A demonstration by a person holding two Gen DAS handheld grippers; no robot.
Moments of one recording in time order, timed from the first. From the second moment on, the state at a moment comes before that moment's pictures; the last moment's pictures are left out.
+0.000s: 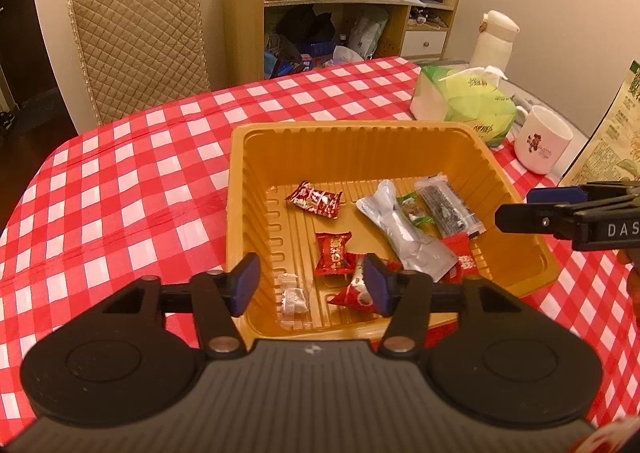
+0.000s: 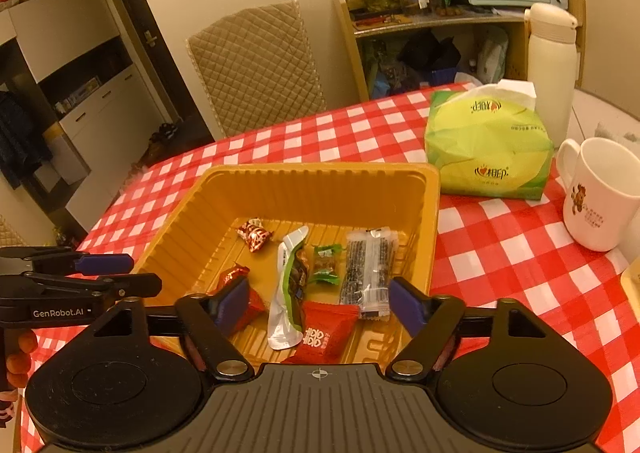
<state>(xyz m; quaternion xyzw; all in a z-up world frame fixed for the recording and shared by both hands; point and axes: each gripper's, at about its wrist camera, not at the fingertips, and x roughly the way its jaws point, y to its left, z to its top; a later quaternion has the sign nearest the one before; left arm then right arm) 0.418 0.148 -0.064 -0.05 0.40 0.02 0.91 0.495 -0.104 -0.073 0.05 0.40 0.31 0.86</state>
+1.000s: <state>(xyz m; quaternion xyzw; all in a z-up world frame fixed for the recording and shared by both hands) 0.272 0.086 0.002 -0.06 0.34 0.05 0.94 0.377 -0.177 -0.018 0.06 0.34 0.33 0.88</state>
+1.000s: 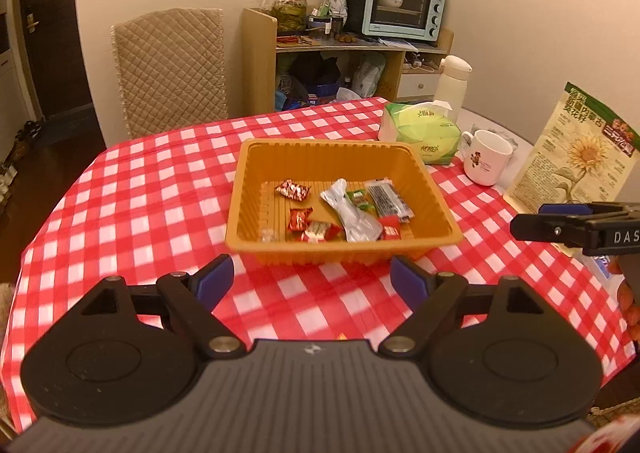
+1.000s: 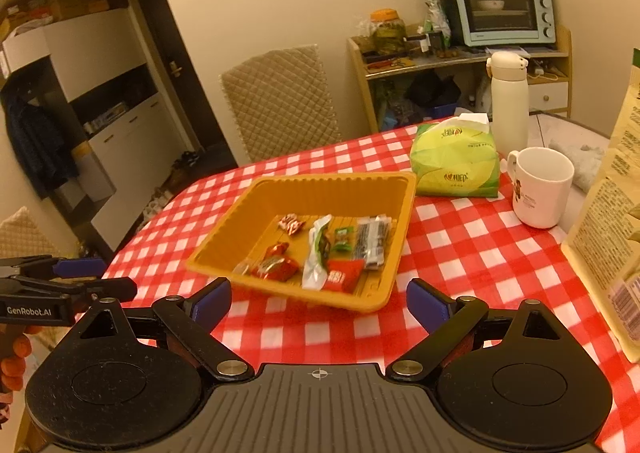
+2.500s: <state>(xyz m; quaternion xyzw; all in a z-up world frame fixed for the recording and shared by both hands) 0.112 0.005 -0.046 -0.13 0.41 0.14 0.89 0.247 -0.211 -0.079 -0.05 0.42 0.44 0.79</state>
